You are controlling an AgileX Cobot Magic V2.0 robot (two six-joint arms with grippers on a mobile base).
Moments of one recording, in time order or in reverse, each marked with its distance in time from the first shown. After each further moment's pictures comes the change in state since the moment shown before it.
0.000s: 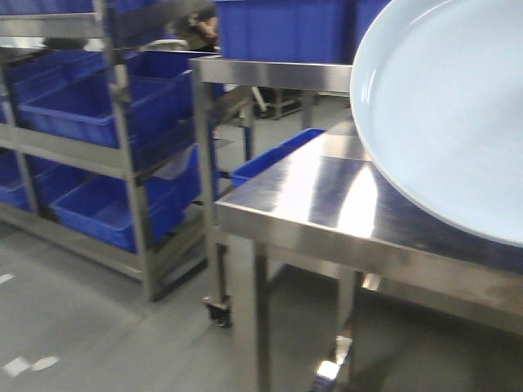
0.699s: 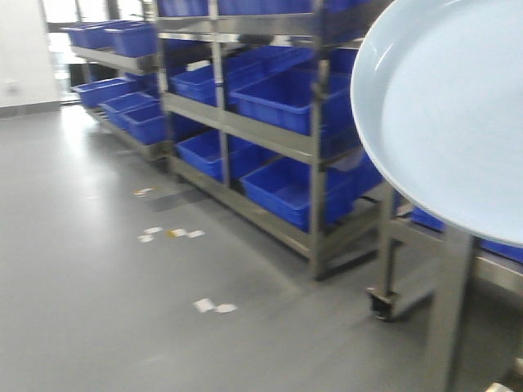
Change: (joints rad) left arm 0.000 0.000 0.000 0.000 0.000 0.000; right arm 0.000 0.000 0.000 0.000 0.000 0.000
